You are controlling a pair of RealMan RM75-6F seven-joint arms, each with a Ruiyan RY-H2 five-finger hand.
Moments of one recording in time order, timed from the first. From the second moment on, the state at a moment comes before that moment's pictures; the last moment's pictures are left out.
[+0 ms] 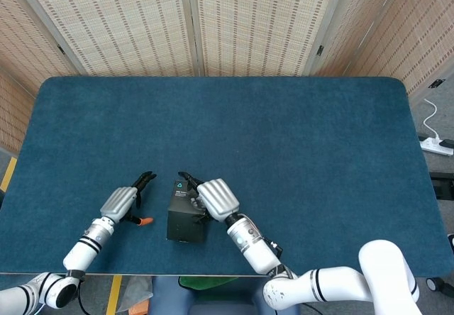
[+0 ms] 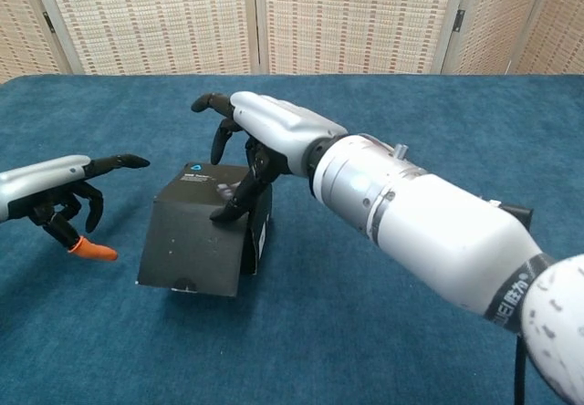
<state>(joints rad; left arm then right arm) -0.58 -1.48 -0.02 -1.31 1.31 0.95 -0.29 0.92 -1.91 0.24 -1.53 -1.00 1.10 -0.41</state>
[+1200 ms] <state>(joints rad) -0.54 -1.36 -0.06 -1.36 1.35 0.99 -0.29 0.82 -2.02 0.10 -1.19 -1.46 1.26 -0.30</state>
